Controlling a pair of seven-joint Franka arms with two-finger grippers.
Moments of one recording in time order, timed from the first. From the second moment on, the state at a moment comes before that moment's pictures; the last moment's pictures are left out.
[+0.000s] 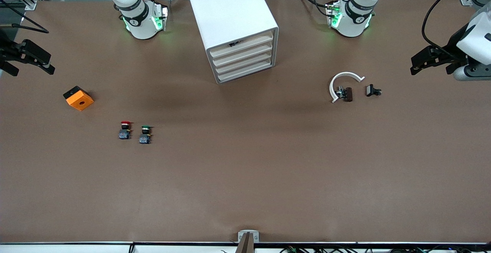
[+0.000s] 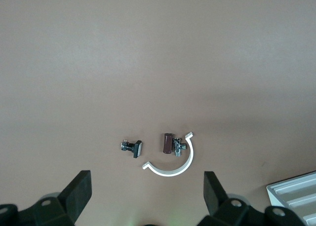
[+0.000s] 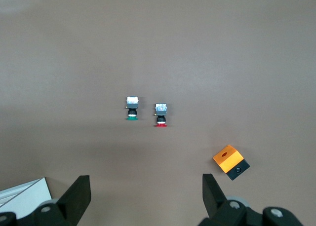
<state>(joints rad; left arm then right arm) 0.01 -0.03 -0.10 -1.57 0.01 1.51 -0.08 0.00 -0.07 -0.02 -1.56 0.02 1.56 -0.04</state>
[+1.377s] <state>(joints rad) -0.12 0.28 -0.14 -1.57 -0.05 1.62 -0.56 -0.02 0.10 -0.02 -1.86 -0.05 1.86 -0.05</state>
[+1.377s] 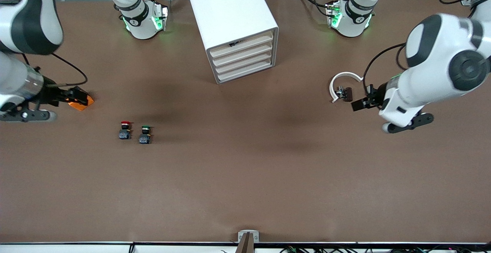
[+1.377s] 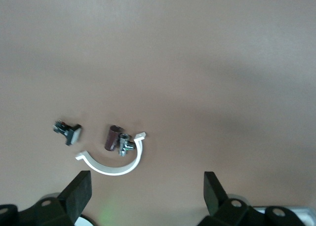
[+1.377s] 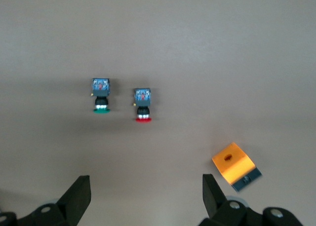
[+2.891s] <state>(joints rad) -0.30 0.62 -0.14 -1.55 -0.58 1.71 -1.80 -0.01 0.47 -0.01 -2.11 -0.05 2.60 -0.05</state>
